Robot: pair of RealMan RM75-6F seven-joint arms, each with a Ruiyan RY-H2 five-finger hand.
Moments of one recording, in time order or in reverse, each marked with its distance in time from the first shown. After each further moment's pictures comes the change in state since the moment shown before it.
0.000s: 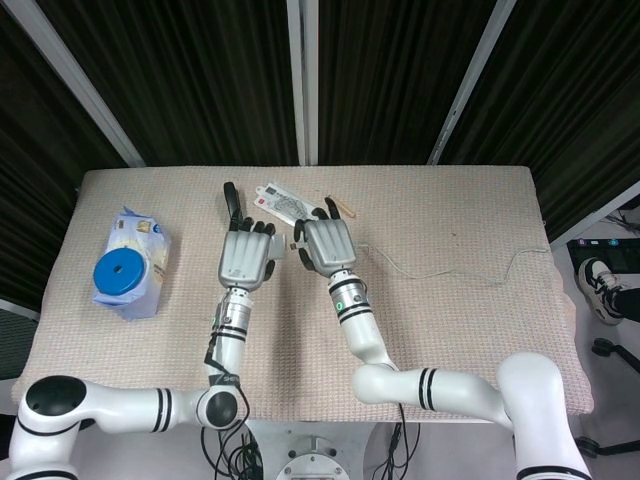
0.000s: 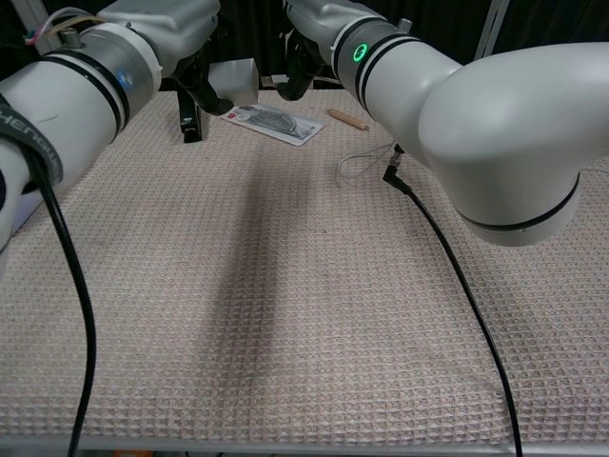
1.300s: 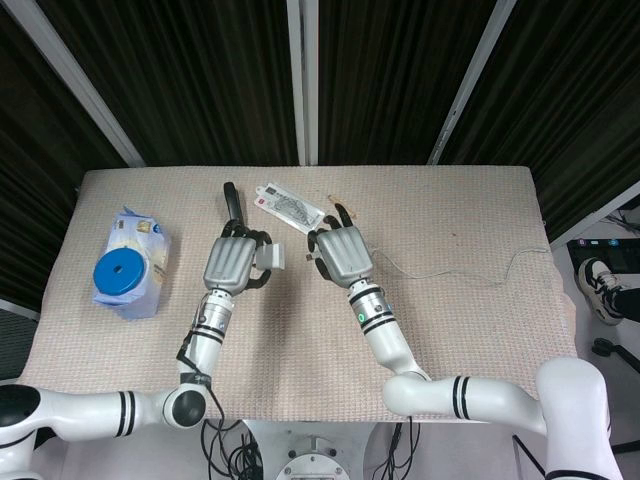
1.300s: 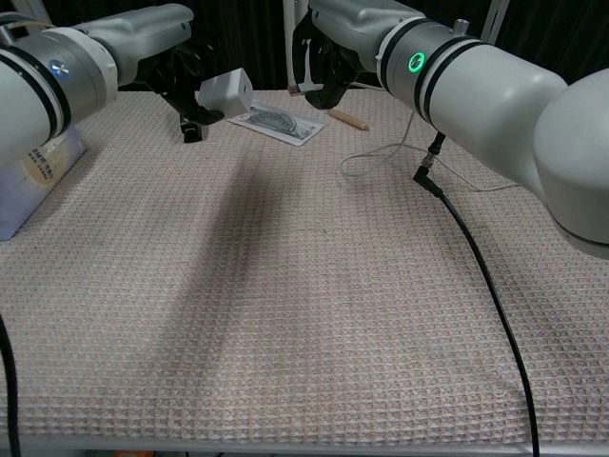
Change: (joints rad) left arm 0.105 0.147 0.013 -0.104 0.027 -0.180 -0.257; right arm -0.121 0.116 -0.065 -0.151 -0.121 -0.030 -0.059
